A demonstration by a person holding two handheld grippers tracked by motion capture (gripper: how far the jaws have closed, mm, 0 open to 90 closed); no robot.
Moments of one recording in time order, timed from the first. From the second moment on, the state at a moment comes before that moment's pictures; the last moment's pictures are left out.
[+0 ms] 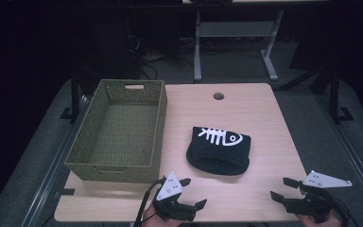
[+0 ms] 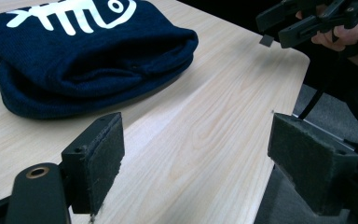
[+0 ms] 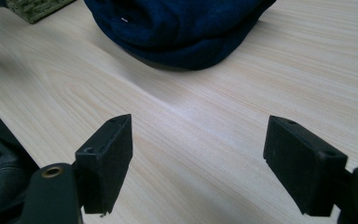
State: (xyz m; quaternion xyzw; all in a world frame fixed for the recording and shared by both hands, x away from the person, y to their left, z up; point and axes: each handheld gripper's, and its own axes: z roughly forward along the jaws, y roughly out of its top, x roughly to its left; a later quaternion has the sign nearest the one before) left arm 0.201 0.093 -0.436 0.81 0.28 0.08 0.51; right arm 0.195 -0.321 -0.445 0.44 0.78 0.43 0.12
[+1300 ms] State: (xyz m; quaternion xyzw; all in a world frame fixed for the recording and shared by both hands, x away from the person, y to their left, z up) left arm 0.280 0.064 -0.419 0.81 0.34 0.09 0.47; right arm 0.268 -0.286 -0.429 0.42 0.80 0.42 0.06
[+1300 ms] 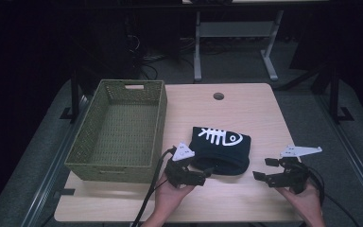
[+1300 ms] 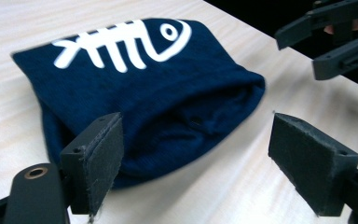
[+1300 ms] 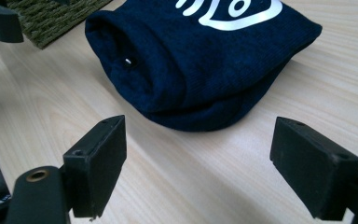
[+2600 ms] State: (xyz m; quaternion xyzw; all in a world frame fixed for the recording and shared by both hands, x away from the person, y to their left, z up) left arm 0.357 0.057 -0.442 0.79 0.45 0.10 0.42; right arm 0.359 -0.272 -0.444 0.48 0.78 0.40 0.00
